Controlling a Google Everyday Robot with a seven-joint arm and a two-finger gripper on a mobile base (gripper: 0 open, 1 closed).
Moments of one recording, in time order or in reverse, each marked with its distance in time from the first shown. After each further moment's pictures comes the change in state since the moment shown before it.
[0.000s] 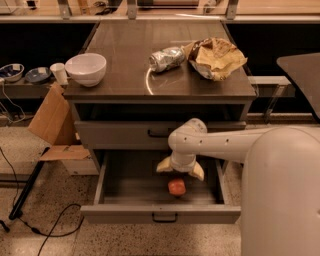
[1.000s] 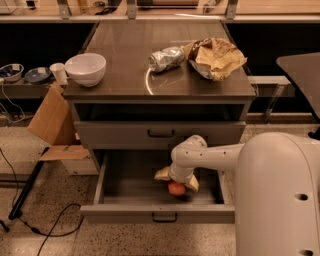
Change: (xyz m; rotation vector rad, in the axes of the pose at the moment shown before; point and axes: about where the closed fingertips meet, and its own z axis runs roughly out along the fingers) arm -0.012 -0.012 0.077 0.100 -0.035 0.067
